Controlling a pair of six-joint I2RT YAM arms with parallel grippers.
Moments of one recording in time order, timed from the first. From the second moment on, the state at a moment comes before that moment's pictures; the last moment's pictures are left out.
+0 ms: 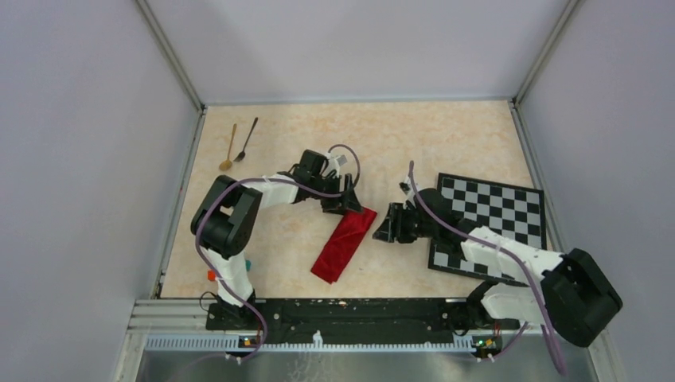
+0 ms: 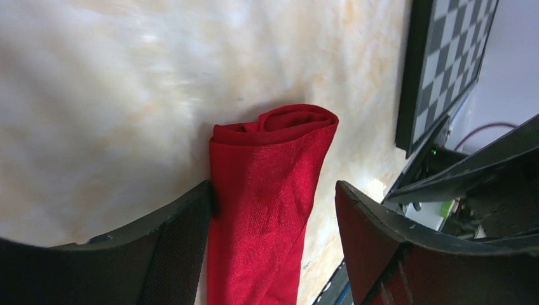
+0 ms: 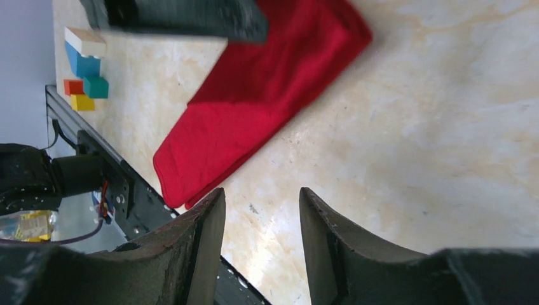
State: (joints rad) left arm -0.46 1.86 1.03 -0.06 0.67 -0.50; right arm 0.67 1.20 0.50 0.02 -0.29 0.69
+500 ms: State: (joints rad) left arm -0.71 1.78 1.00 -0.11 0.63 -0.56; right arm 0.59 0.96 0.54 -0.28 -0.16 0.56
